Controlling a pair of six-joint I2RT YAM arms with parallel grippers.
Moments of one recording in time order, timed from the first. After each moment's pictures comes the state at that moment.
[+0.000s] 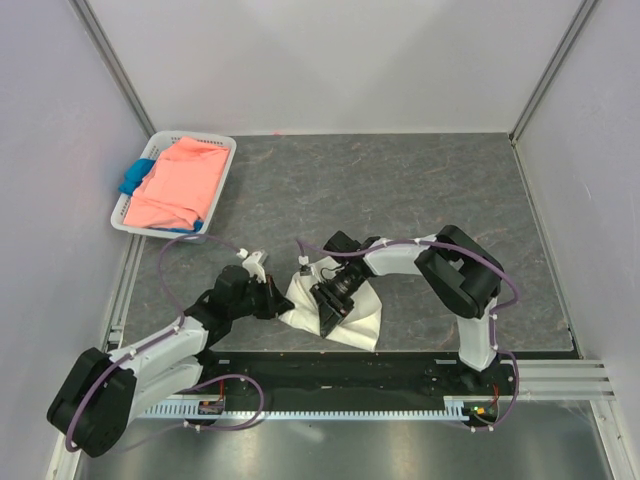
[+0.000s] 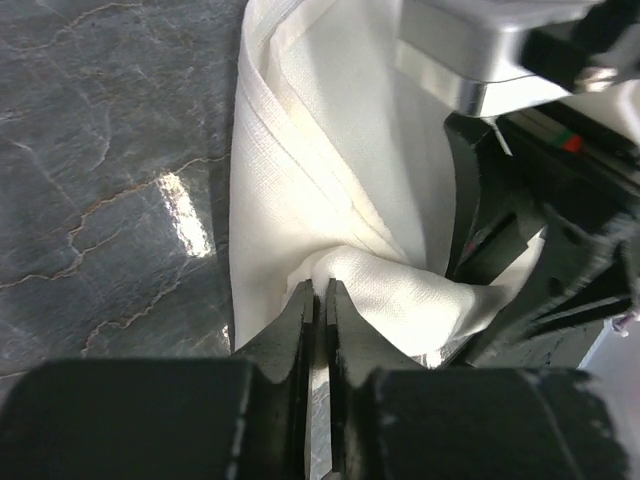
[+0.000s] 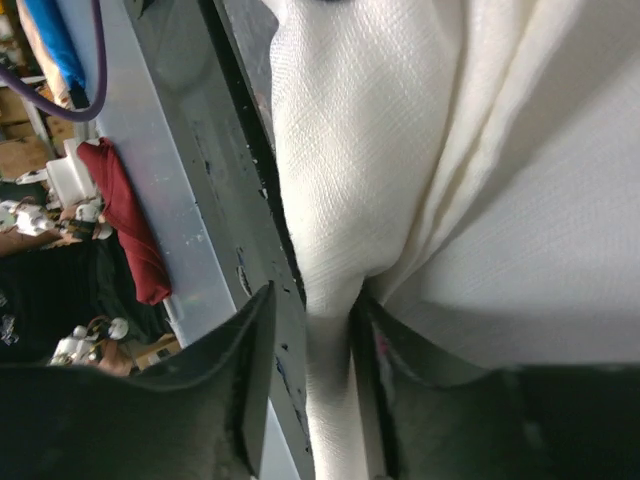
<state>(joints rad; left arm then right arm) -0.53 0.94 0.17 0.14 0.30 -0.61 0.82 1.97 1.08 -0.45 -0.94 0.07</state>
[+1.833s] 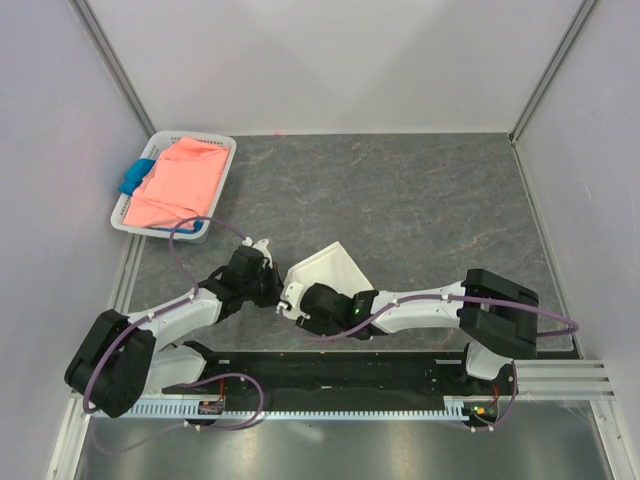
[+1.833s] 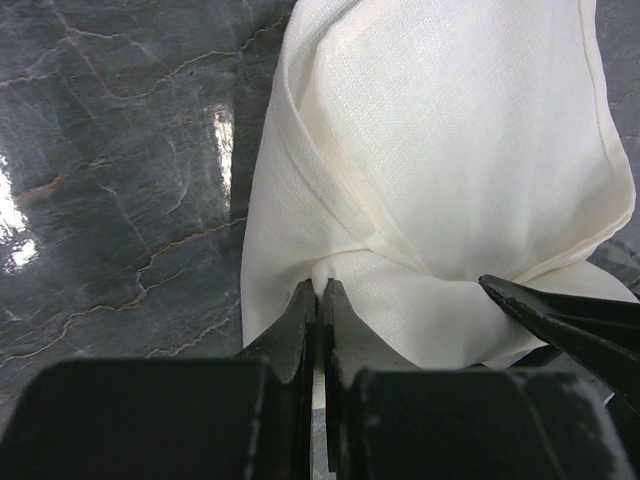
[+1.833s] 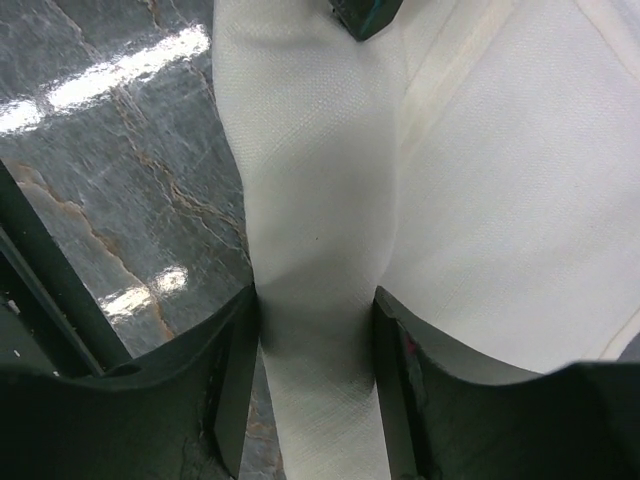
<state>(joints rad) -0.52 1.18 0.39 -0.05 0.21 -0.63 1.26 1.67 0.89 -0.17 0.24 -0.03</state>
